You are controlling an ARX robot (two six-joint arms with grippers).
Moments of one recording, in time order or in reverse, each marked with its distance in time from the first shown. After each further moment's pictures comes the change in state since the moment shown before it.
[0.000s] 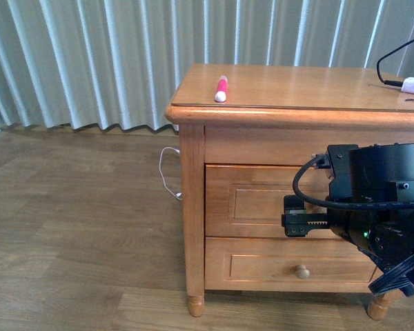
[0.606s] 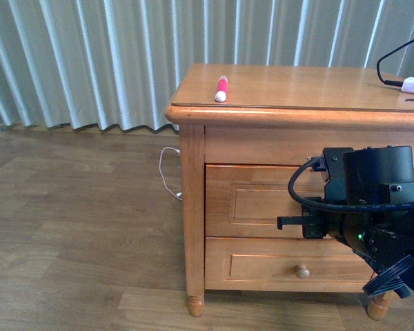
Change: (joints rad) left arm 0.000 0.000 0.000 0.000 0.000 0.000; right arm 0.005 0.015 0.010 -0.009 0.002 0.008
